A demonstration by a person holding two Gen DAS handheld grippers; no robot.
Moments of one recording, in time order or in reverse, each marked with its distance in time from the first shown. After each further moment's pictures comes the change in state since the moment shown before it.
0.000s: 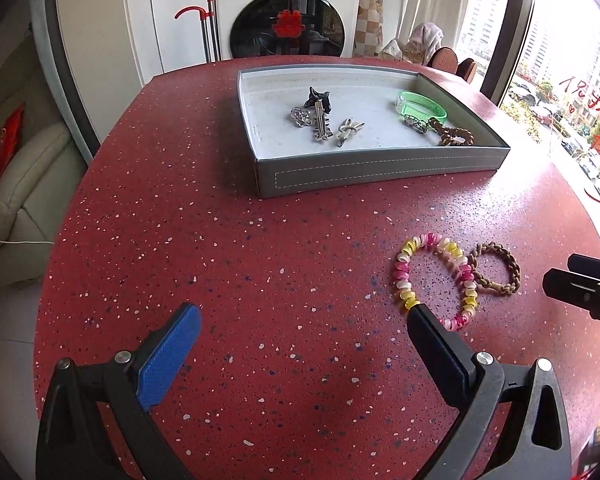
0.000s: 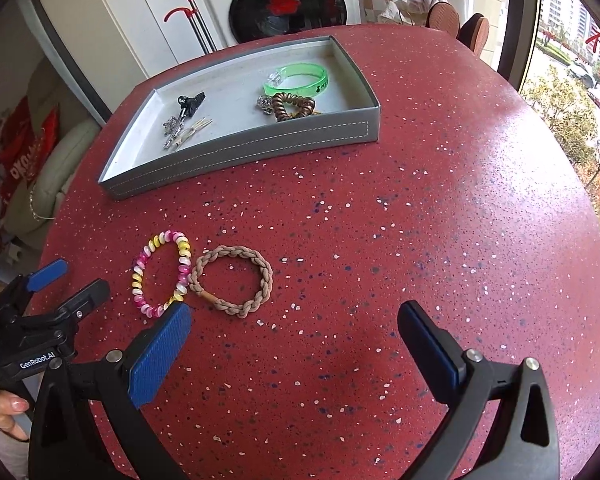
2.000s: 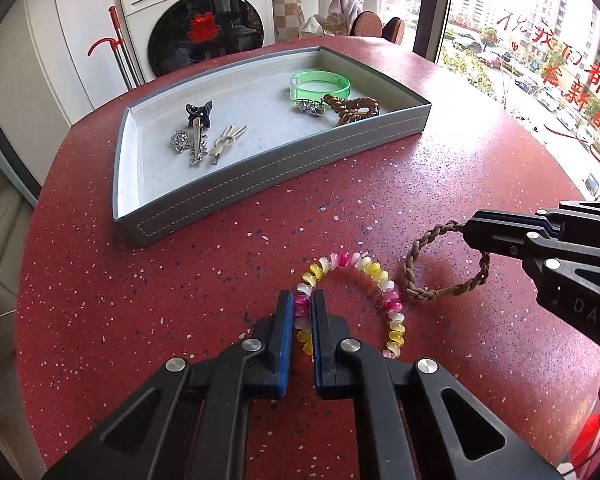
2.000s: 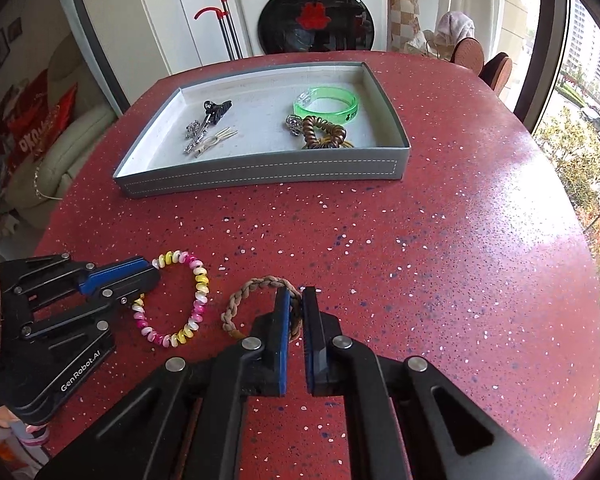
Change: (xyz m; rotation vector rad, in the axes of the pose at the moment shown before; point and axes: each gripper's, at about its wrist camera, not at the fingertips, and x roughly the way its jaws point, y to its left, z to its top) left arm 0.007 -0.071 0.015 0.235 0.040 -0.092; right arm -0.007 0.015 0.010 -0.115 -0.059 -0.009
